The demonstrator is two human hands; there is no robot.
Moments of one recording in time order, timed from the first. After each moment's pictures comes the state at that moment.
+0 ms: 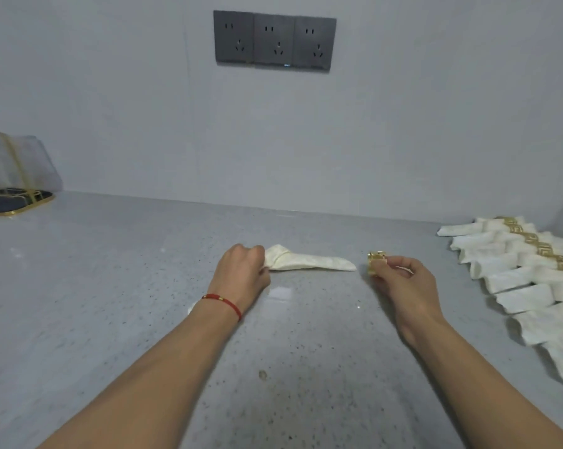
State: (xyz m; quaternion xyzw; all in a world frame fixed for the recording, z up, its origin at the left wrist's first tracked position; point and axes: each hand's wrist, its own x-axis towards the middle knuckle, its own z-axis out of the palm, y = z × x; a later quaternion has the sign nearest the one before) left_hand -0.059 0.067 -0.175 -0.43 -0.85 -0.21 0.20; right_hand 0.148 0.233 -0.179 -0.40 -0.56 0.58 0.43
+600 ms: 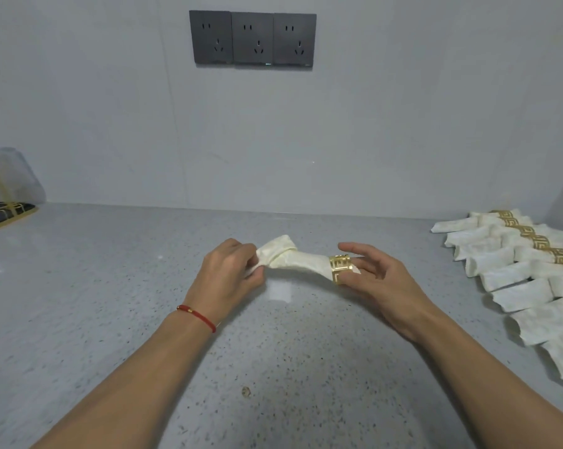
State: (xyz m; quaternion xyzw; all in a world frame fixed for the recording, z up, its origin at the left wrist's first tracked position) left_hand -0.062 0.061 -0.168 -0.53 -0.74 -0.33 0.25; right_hand 0.159 0.236 -0.161 -0.20 -0.73 0.59 0.28
